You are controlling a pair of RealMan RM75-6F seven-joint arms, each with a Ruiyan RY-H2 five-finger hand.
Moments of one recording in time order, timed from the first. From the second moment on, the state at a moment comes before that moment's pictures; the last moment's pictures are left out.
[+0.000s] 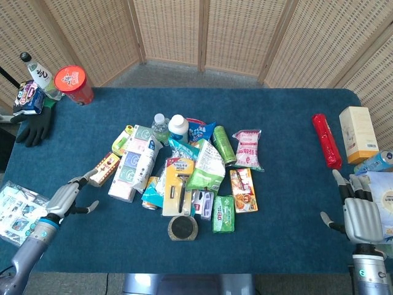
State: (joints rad) left arm -0.36 -1.32 -0.05 -1.42 1.38 1.00 -0.38; right arm 0.10 -1.11 0.10 -1.86 -1.34 1.47 -0.27
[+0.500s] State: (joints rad) left arm -0.31 -1.29 -0.10 -1.40 1.32 1.13 -0.31; right arm 0.10 -1.11 0.10 -1.86 -1.34 1.46 -0.25
